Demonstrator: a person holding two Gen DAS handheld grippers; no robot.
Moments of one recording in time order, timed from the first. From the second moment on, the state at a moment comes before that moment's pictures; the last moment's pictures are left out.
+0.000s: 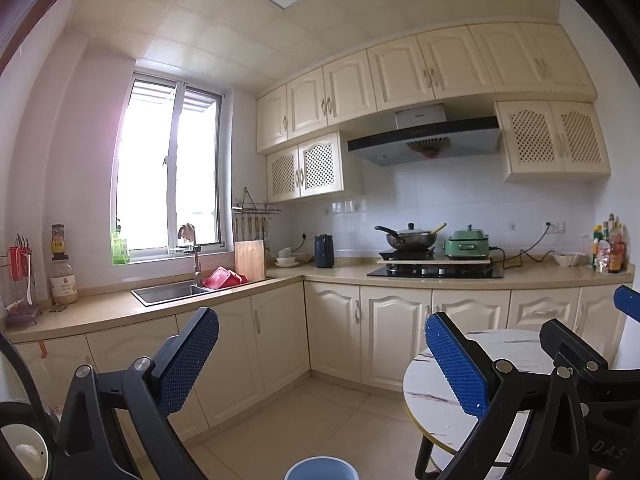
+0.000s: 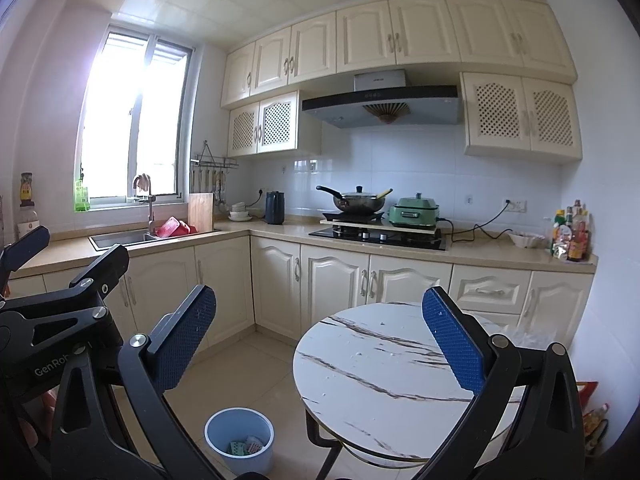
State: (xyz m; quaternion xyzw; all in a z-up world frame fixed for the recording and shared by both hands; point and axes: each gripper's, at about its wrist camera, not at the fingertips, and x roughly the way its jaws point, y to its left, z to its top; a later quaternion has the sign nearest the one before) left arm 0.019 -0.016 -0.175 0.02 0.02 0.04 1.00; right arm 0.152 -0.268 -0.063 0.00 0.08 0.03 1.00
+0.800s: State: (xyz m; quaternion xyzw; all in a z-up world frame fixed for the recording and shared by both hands) left arm 0.031 0.007 -0.175 0.02 0.02 0.04 1.00; right arm 0.153 -0.268 -0.065 0.00 0.08 0.03 1.00
